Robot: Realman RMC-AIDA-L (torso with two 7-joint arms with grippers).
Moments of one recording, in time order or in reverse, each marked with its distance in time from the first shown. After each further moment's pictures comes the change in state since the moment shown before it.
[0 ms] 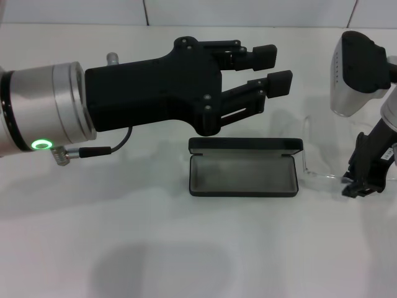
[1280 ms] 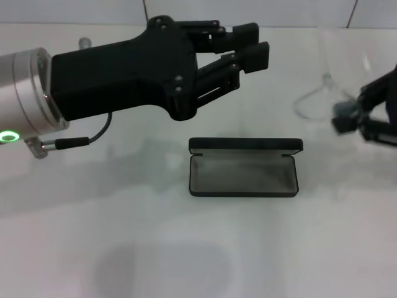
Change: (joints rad) left arm 0.006 -0.001 -0.078 -0.003 -0.064 0.075 0.001; right arm -0.504 -0.004 0.325 -0.792 0.776 -0.209 -0.029
